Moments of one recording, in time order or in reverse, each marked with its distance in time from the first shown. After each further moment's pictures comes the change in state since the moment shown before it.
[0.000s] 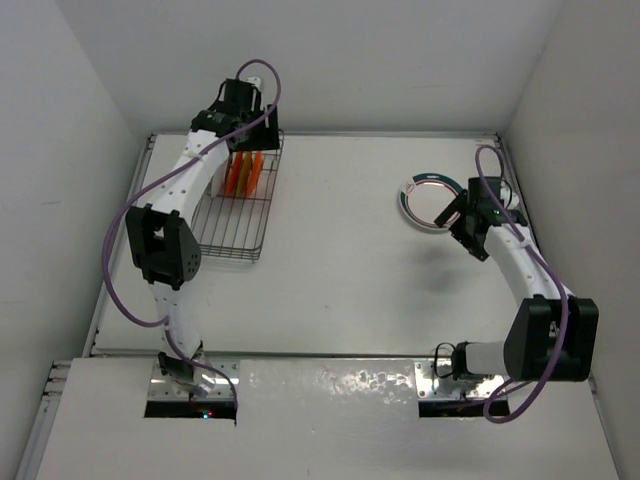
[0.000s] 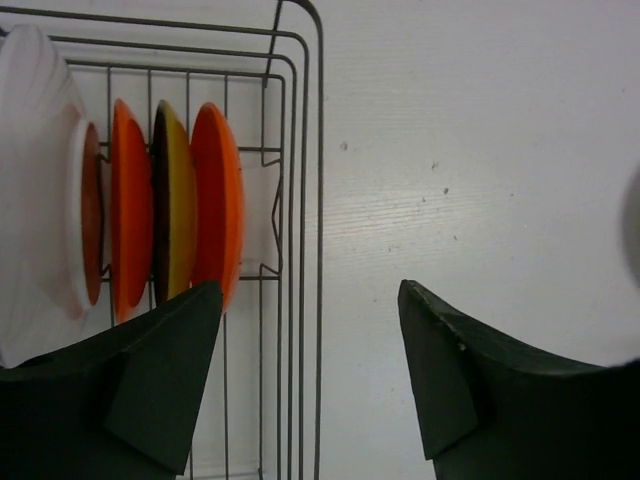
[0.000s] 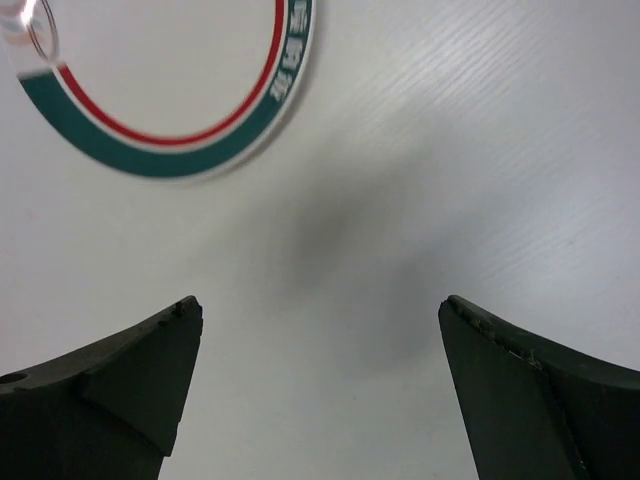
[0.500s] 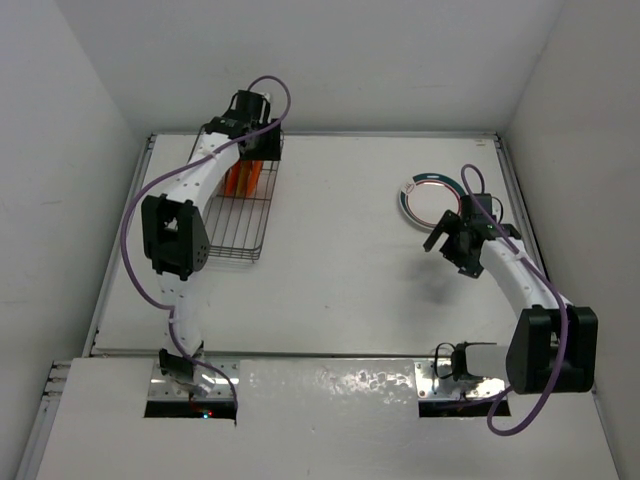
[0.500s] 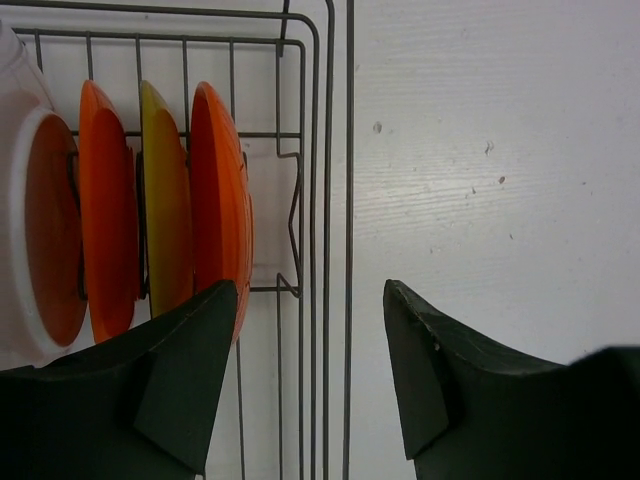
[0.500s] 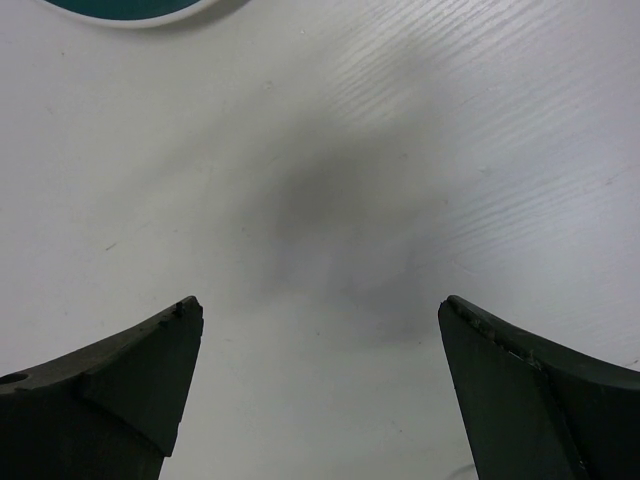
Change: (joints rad) left arm -0.001 0.116 0.003 0.020 -0.019 0.053; right arm 0.050 -0.069 -0.146 -0.024 -0.132 -0.104
